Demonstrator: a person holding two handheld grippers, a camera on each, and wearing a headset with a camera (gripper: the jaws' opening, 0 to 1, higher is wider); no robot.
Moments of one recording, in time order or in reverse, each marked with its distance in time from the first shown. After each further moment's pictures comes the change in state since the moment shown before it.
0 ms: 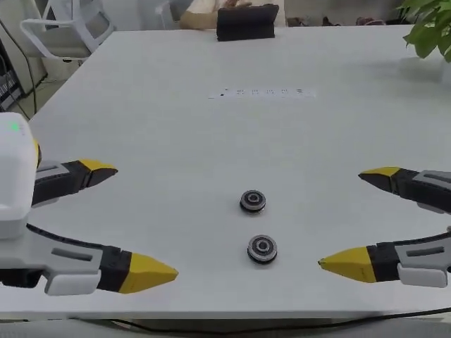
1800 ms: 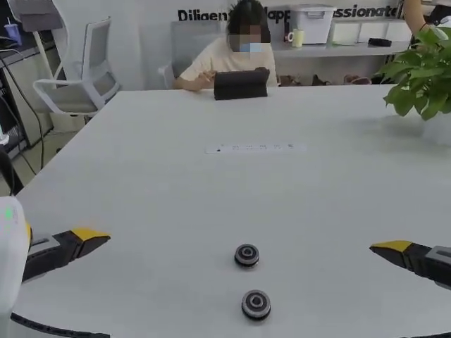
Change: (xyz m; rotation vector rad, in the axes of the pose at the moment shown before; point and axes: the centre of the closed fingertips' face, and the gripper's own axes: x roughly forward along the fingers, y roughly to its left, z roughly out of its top) left arm -0.021 -0.032 0.006 -0.004 0.002 0.019; right arm -0.034 0.027 -0.012 0.004 0.058 -0.013
